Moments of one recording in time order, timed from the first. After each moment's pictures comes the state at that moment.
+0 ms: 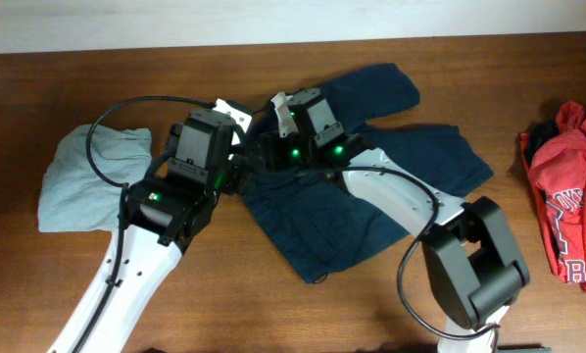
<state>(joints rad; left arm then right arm) -0.43 1.33 1.26 -0.71 -0.30 0.16 0.54 1.93 1.38 -0.20 -0.38 0.35</state>
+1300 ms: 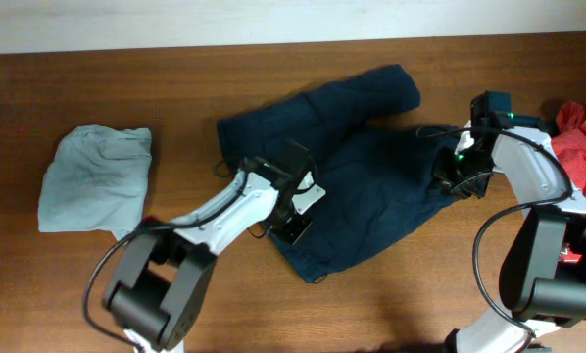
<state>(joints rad) -0.61 1.92 1.26 -0.85 0.23 0.13 -0.18 1.84 1.33 -1.02 -0.20 0.28</state>
